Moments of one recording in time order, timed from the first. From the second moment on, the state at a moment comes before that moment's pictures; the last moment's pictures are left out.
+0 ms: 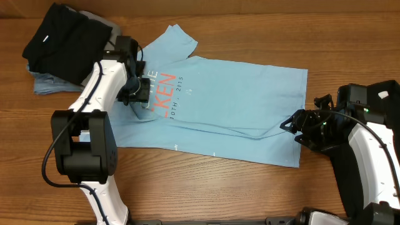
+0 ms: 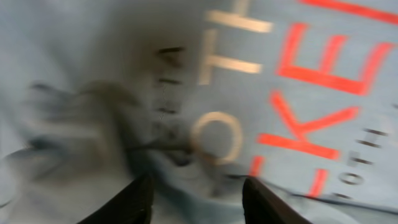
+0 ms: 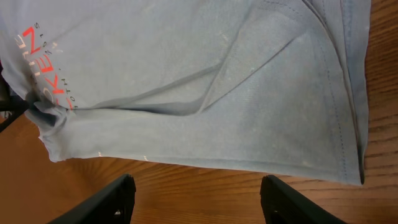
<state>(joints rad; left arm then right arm) -0.04 2.04 1.56 -1.00 -0.04 -0.05 -0.22 1.39 0.98 -1.06 -0.54 0.29</state>
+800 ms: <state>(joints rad) -0.07 2.05 1.53 -0.86 -0.06 -0.10 -0.22 1.39 0.98 -1.06 -0.54 0.29</state>
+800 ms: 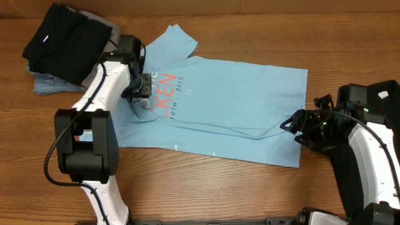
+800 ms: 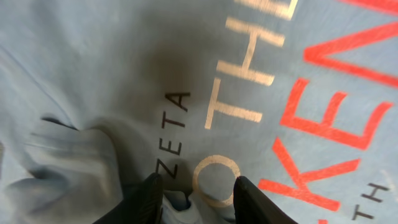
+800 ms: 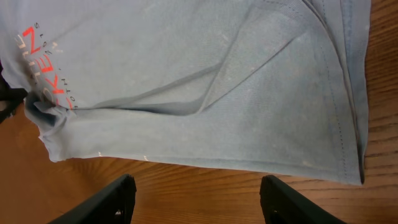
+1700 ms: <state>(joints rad) -0.07 2.10 1.59 -0.98 0.06 -0.10 -0.22 1.39 0.98 -1.05 -0.54 0.29</state>
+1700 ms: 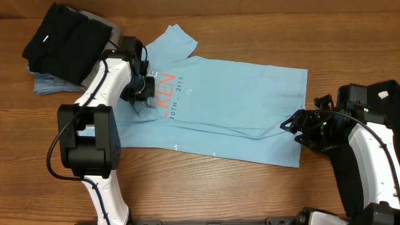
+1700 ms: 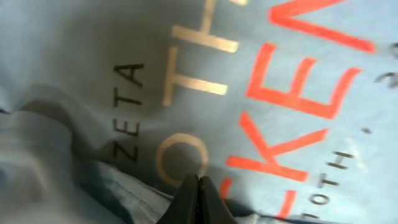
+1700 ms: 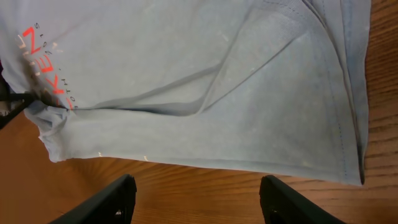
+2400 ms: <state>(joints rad) -0.20 2.09 1.59 -0.94 0.11 -0.09 -0.22 1.39 0.98 -1.04 -0.54 0.29</state>
